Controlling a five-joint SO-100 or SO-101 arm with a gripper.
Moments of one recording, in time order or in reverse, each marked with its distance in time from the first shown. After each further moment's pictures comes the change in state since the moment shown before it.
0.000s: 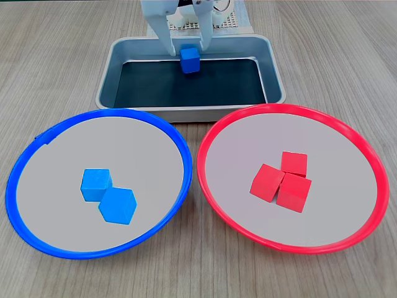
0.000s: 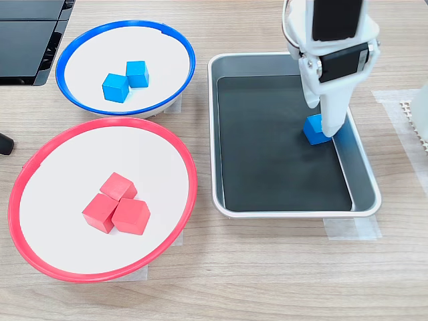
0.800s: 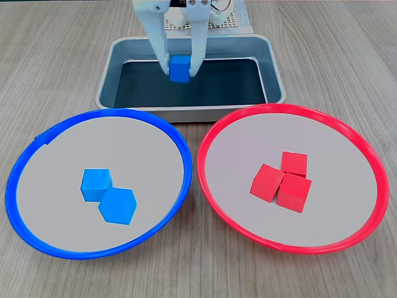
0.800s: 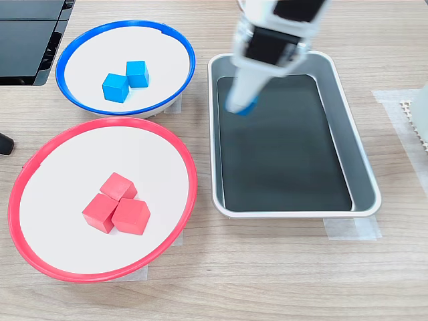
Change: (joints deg) arm -2.5 -0.6 -12.3 -15.9 29.9
